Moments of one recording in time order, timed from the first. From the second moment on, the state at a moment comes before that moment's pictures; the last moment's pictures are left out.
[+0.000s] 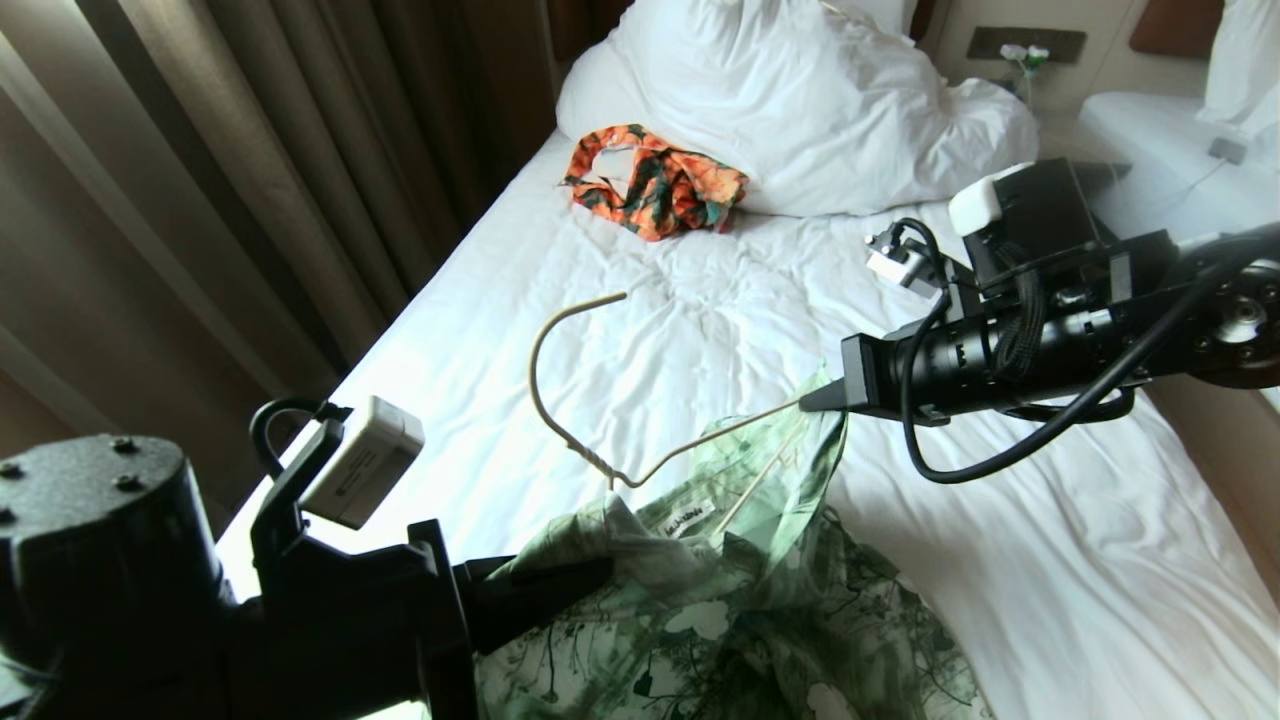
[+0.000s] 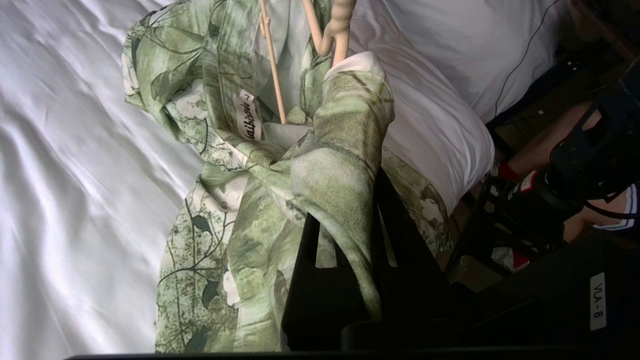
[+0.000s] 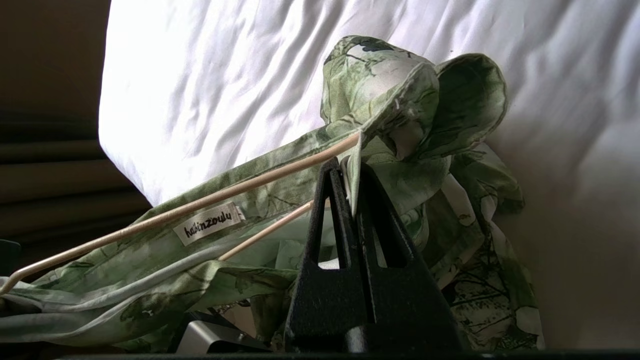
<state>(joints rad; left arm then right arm) -0.76 1.29 -0.42 -0.67 -0.28 -0.16 0.47 1.79 -1.48 0.28 0.29 0.36</state>
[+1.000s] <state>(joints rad) -0.86 1.29 -0.39 -0.67 -0.28 -0.19 0.37 1.81 -1.47 0.23 0.25 0.33</state>
